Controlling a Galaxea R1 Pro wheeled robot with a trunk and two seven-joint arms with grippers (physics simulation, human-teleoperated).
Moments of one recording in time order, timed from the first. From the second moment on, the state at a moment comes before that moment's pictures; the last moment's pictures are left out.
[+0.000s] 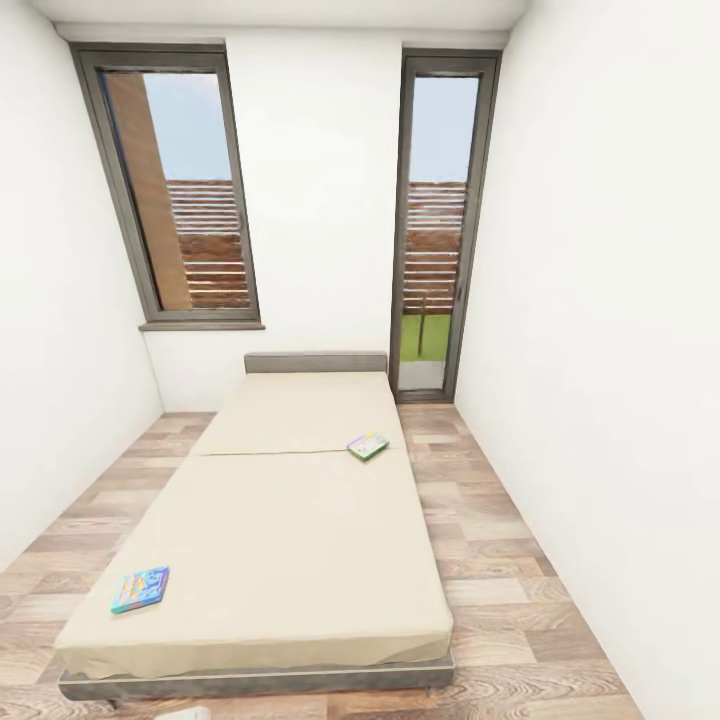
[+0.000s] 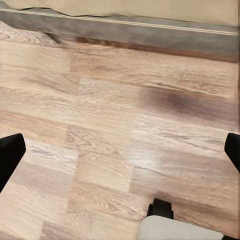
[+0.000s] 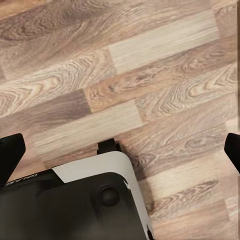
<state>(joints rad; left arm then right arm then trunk) -0.34 0.07 0.05 -0.19 0.09 0.00 0.22 -0.29 -0.07 -0.07 -0.12 -0.21 0.06 -0.09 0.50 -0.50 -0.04</state>
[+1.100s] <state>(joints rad) -0.35 0.02 0.05 -0.20 0.10 0.07 0.22 -0.33 -0.07 -0.17 -0.19 -0.26 0.07 -0.09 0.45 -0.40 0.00</state>
